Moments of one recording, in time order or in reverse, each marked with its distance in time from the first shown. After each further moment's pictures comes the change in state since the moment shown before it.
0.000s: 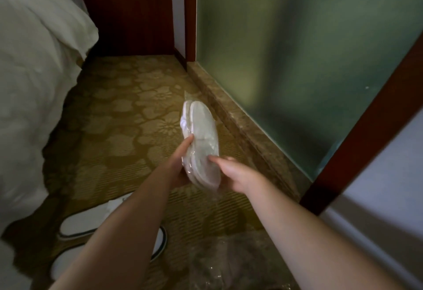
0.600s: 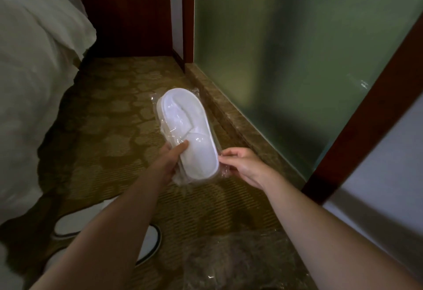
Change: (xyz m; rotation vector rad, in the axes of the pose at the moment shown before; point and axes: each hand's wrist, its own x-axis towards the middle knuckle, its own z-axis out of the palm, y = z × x) left_hand -0.015 0.004 0.020 0.071 0.346 0.339; right_hand -0.018 -0.005 -0.046 -0.136 0.000 -0.339
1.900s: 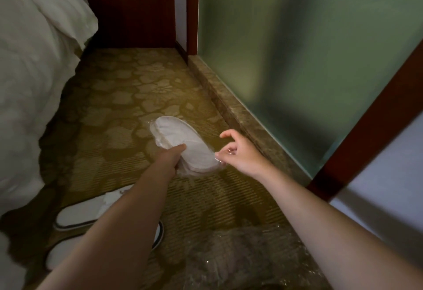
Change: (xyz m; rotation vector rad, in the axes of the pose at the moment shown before) left_hand 0.030 -0.017 -0.011 -0.060 0.254 -0.230; right_hand -0.005 -0.012 0.011 -0.455 0.023 -0.243
